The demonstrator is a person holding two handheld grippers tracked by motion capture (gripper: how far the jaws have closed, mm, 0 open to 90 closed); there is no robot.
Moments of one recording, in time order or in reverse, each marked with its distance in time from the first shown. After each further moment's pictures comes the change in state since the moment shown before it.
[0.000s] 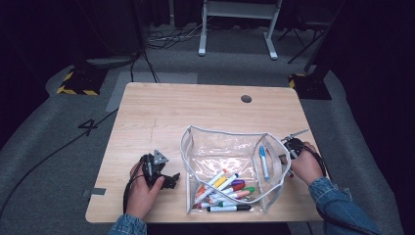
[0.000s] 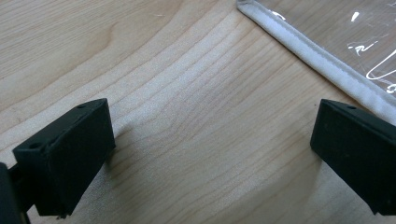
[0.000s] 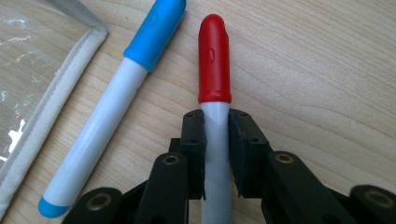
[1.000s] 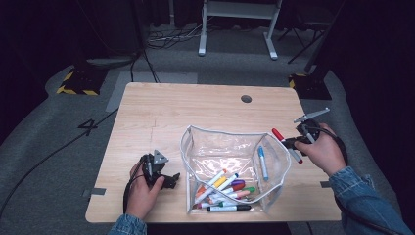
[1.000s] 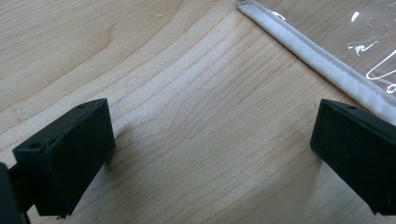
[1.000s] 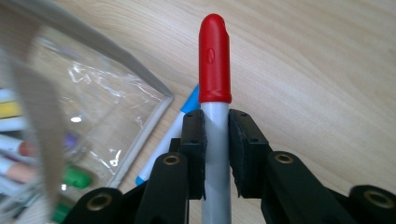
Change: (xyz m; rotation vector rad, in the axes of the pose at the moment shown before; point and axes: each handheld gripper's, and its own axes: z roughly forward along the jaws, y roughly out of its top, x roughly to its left) left arm 0.000 0.000 0.000 -0.002 0.000 -0.003; right arm 0.015 0.039 -0.107 -0.120 0.050 -0.065
